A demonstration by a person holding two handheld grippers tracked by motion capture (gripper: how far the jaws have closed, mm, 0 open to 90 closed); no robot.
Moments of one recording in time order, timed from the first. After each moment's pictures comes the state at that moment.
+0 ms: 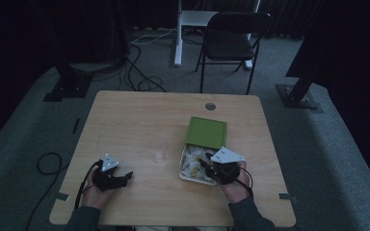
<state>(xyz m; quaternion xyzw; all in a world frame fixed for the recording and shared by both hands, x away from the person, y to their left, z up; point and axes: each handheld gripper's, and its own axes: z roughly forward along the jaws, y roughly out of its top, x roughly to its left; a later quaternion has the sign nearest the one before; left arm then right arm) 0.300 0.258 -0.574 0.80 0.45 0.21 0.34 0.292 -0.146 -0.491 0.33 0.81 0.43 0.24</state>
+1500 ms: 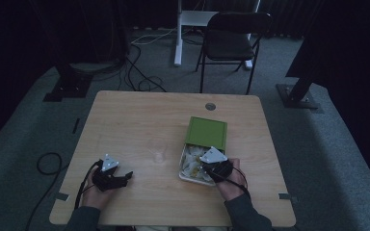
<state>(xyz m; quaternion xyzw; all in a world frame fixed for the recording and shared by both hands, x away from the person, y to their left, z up) 0.300 0.258 -0.574 0.80 0.45 0.21 0.34 0.300 -0.124 -0.499 0.32 0.83 0.32 0.32</state>
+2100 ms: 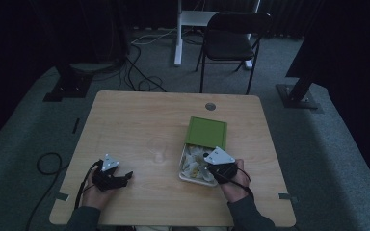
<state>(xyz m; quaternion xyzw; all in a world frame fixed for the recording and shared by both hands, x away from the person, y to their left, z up) 0.300 0.258 -0.574 0.80 0.45 0.21 0.34 0.288 -0.134 -0.482 0.31 0.82 0.36 0.32</state>
